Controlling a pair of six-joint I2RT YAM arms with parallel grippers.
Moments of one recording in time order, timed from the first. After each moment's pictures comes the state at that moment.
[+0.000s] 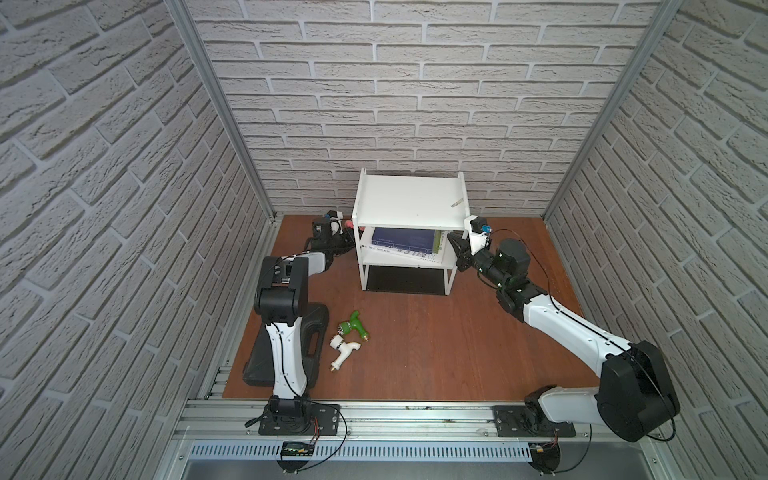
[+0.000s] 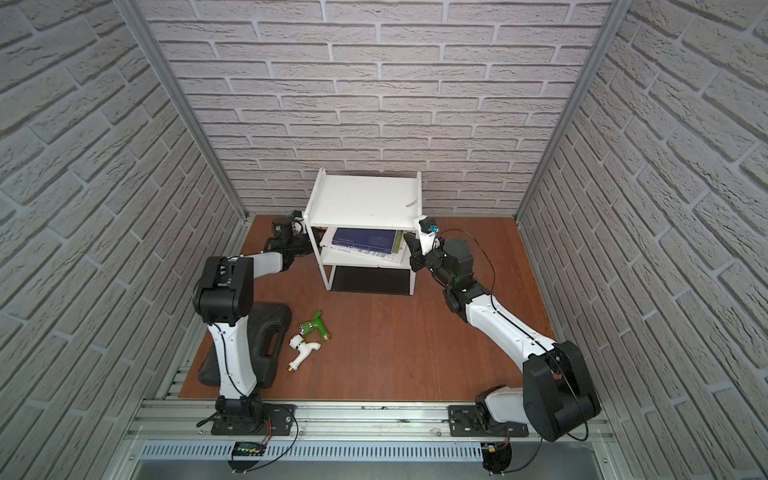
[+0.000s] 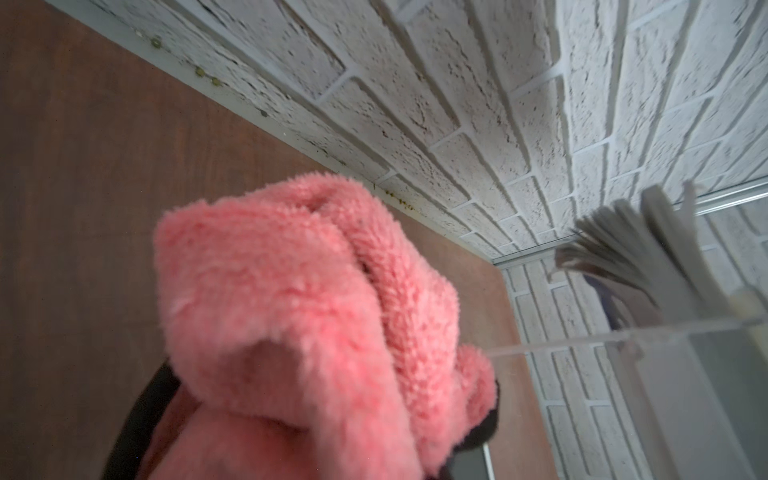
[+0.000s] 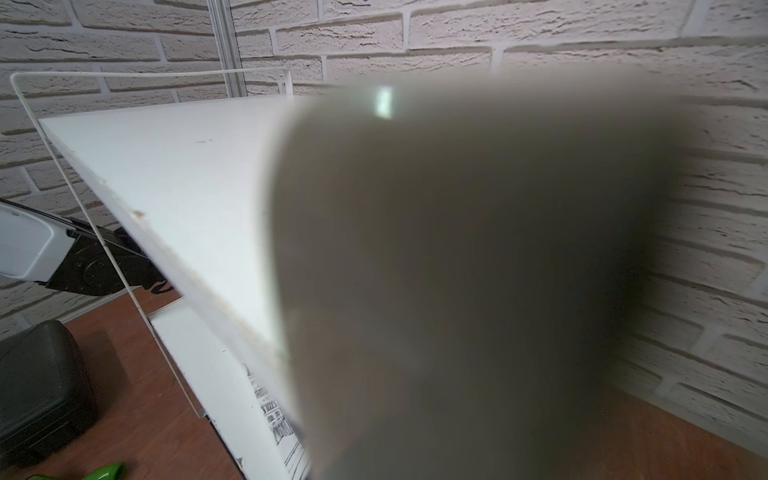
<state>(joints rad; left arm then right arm) 0.03 2.15 1.32 0.44 0.66 -0.78 0.32 1.34 0.85 0.38 -0.23 0.02</state>
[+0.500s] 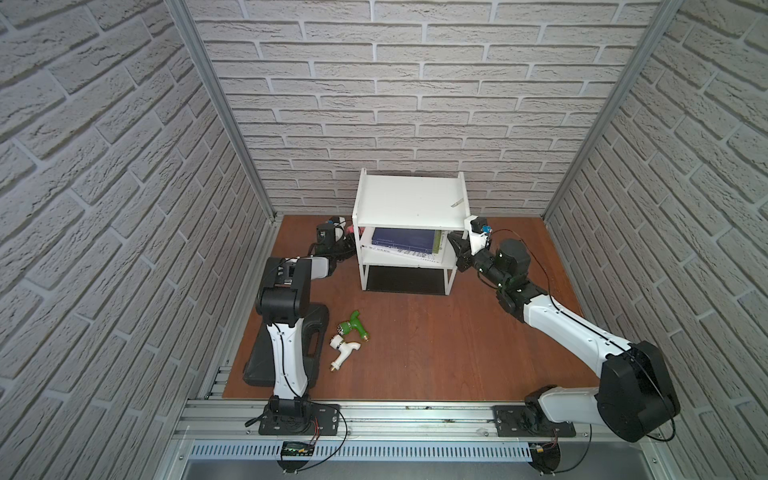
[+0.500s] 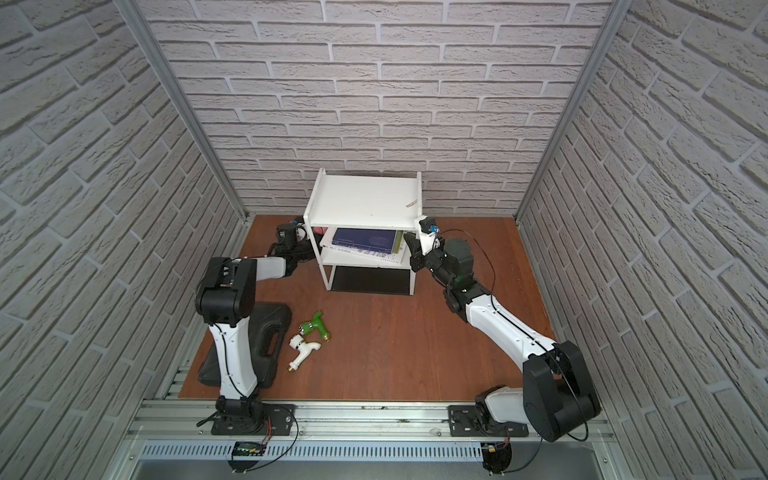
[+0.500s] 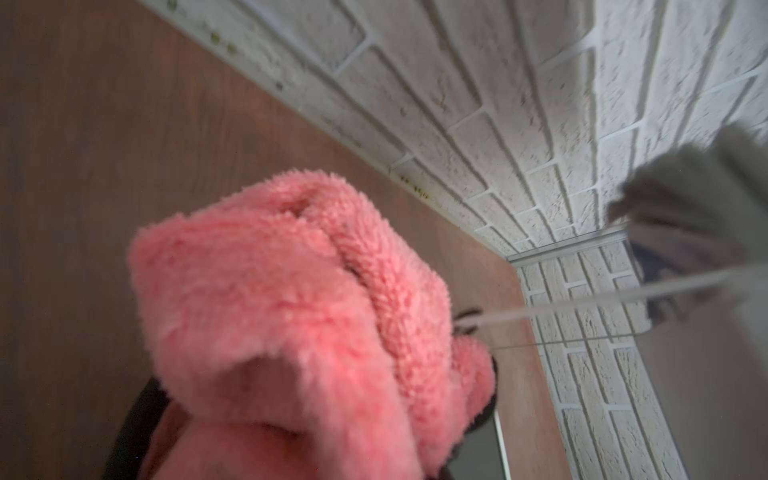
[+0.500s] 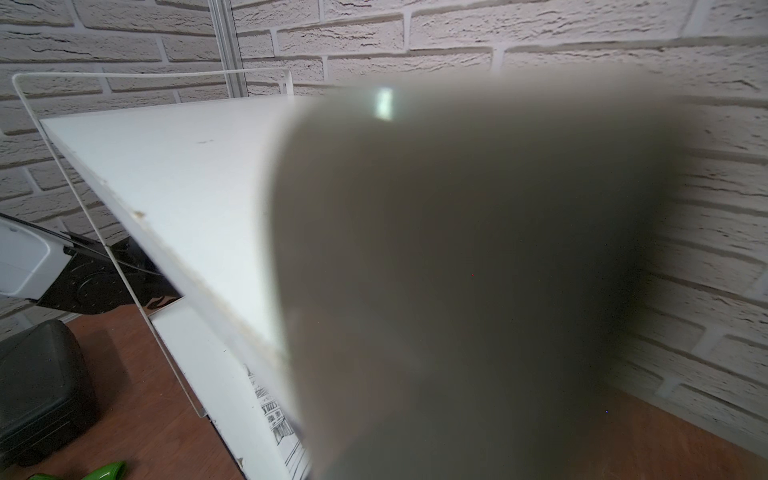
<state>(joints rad) -0.02 2.14 1.21 0.41 0.59 -0.72 0.32 1.34 0.85 0.39 -0.23 0.03</state>
